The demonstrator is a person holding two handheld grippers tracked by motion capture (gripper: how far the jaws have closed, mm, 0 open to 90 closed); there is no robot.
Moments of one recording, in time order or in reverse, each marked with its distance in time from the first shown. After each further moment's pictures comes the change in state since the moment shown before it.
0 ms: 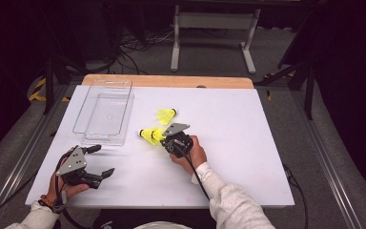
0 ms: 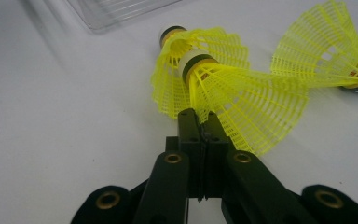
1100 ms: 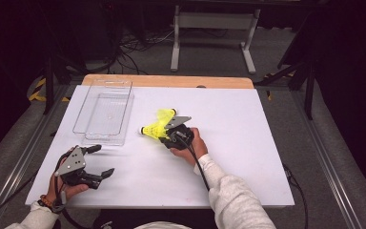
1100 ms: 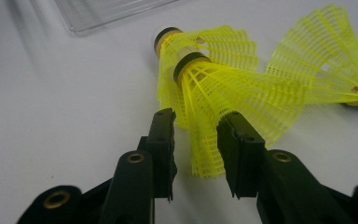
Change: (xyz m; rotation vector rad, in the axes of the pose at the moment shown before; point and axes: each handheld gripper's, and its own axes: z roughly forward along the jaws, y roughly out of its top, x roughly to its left) left arm 0.000 0.001 -0.002 -0.017 -0.004 0.002; right arm -0.028 0.004 0.014 -0.012 0.057 -0.013
